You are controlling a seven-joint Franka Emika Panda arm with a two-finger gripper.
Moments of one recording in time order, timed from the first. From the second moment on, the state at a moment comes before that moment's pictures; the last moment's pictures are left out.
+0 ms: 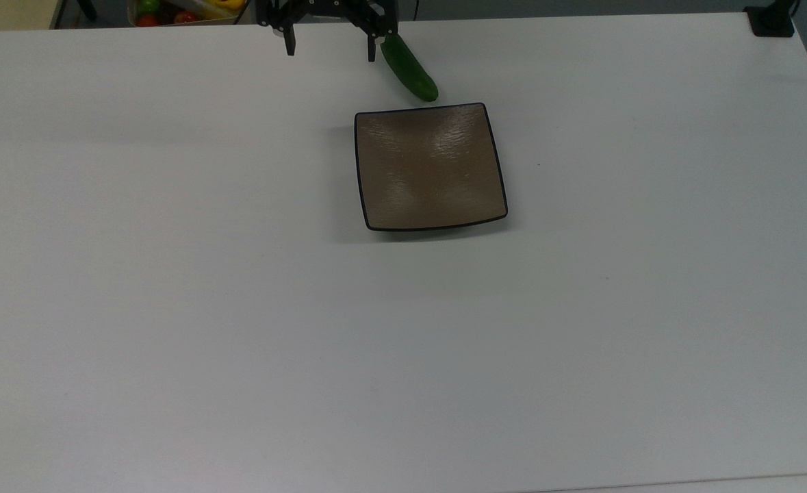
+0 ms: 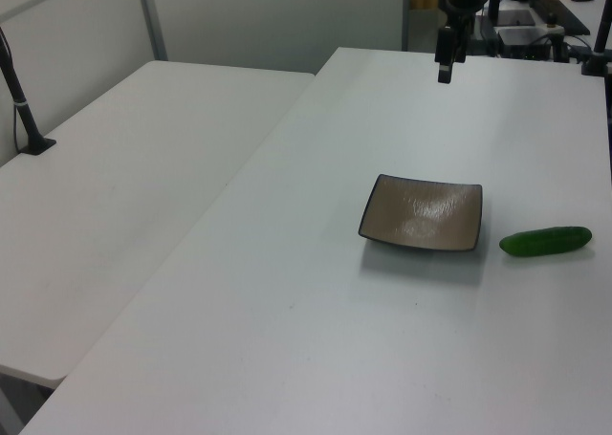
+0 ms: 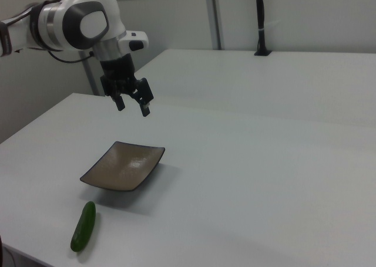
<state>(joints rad) 0.15 0.00 -0.03 -1.71 -0.03 1.76 0.11</state>
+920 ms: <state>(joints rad) 0.16 -0.08 0.02 -1.86 -0.03 1.71 0.07</state>
